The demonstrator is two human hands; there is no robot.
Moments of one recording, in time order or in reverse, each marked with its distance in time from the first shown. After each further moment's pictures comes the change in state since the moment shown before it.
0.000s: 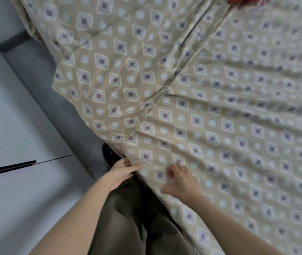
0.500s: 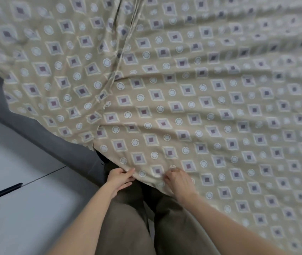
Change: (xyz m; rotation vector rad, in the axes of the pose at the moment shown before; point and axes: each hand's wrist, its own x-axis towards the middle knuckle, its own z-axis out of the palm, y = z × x) left_hand -0.017 -0.046 0.052 0.298 0.171 -0.110; right_hand -0.061 0.051 0.063 0.035 0.105 0.094
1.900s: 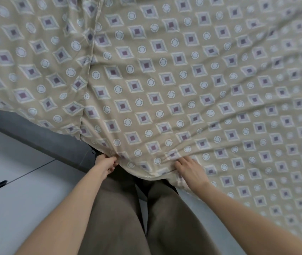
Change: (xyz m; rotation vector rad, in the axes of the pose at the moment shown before) left_hand 0.023 0.006 0.014 0.093 0.238 -0.098; right_hand -0.046 0.070 -0.001 -0.201 -0.042 -0.074
